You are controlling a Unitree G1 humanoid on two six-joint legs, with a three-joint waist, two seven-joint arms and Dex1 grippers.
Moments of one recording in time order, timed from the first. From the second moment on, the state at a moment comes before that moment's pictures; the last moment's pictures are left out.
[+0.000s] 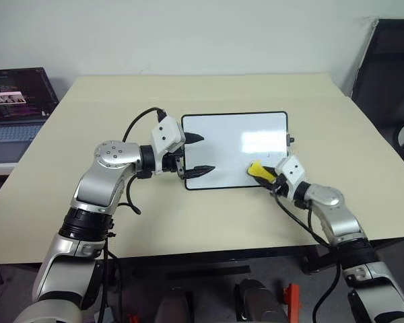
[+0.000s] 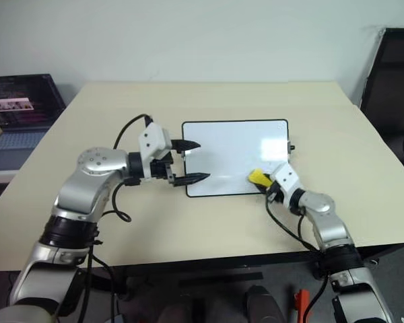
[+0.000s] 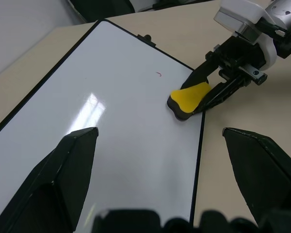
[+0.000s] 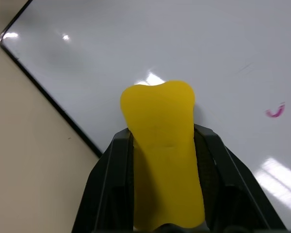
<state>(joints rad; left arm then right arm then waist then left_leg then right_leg) -0.66 0.60 -0.12 0.04 -0.25 0.32 -1.05 -0.44 -0.42 0.12 0.32 0.09 0.06 0.71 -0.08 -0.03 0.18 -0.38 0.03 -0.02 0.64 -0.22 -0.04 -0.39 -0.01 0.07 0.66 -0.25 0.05</state>
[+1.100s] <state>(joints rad) -0.66 0.34 -0.23 -0.04 -0.33 0.37 -1.03 -0.31 -0.82 -0.32 -0.07 0.43 0.57 0.76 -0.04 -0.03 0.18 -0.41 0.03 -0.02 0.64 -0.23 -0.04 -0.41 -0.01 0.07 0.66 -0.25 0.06</state>
